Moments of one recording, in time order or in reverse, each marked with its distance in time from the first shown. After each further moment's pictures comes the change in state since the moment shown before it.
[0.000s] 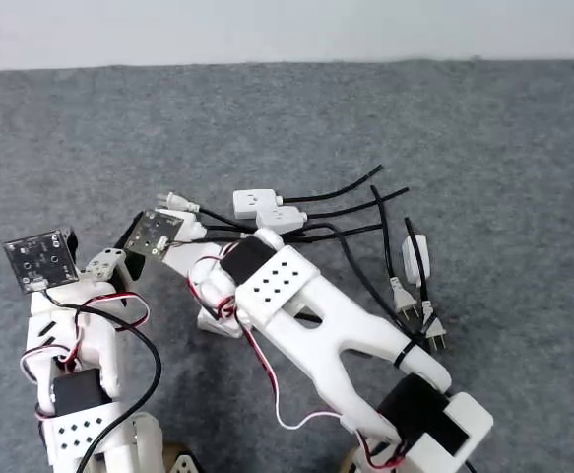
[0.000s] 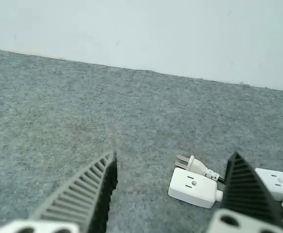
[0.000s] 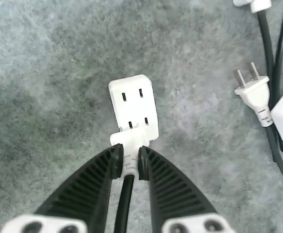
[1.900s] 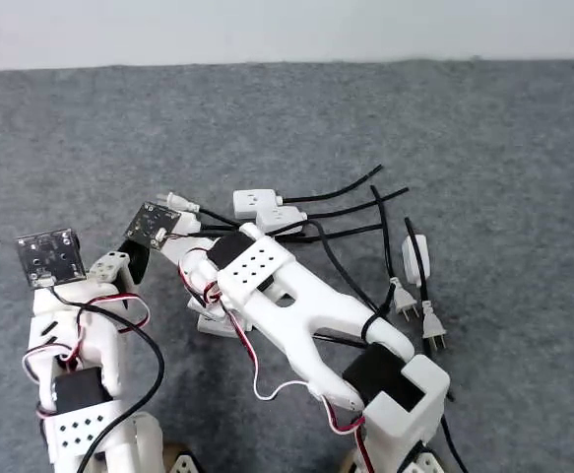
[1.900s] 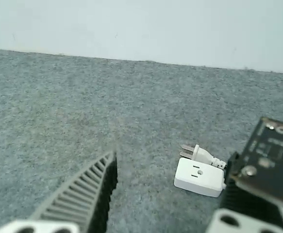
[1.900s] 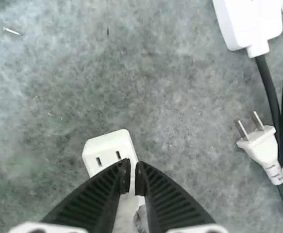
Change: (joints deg) left arm 0.0 0.1 0.3 0.1 0.0; right arm 0.9 14.9 -5.0 -9.1 -0.3
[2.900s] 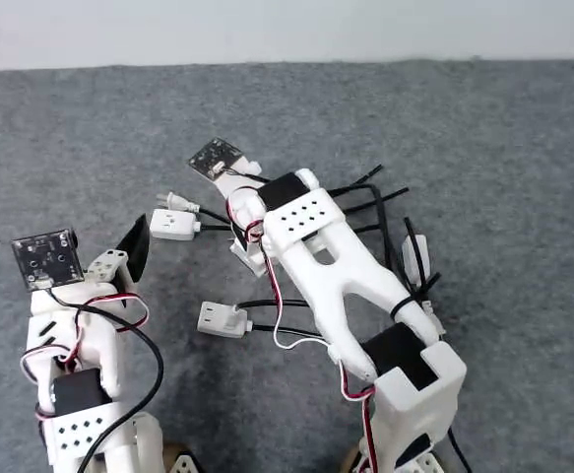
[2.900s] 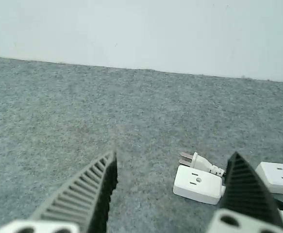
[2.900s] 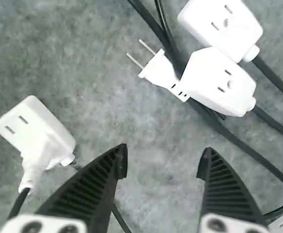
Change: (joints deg) left arm 0.1 -0.1 -0.3 -0.1 0.0; right arm 13.8 0.4 -12.2 13.2 -4.7
